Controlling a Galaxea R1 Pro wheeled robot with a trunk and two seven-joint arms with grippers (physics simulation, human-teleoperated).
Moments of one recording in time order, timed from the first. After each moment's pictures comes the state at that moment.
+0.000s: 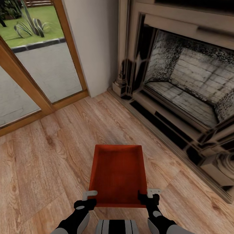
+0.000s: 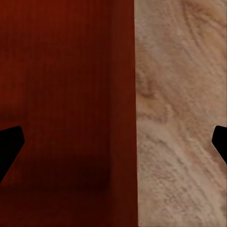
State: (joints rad) left arm -0.53 -0.14 -0.03 -0.32 0.06 0.03 0.27; right arm -0.60 0.11 0.09 -0.09 -0.01 -0.43 -0.20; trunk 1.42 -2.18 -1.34
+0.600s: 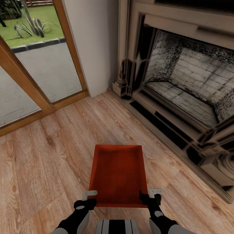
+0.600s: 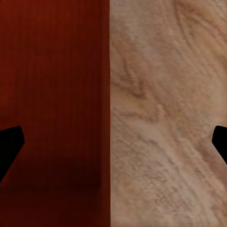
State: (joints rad) left arm -0.53 -0.14 -0.03 -0.32 0.05 0.03 0.27; right arm -0.60 0.09 0.09 -0.09 -0.01 -0.43 -0.20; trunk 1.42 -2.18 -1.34
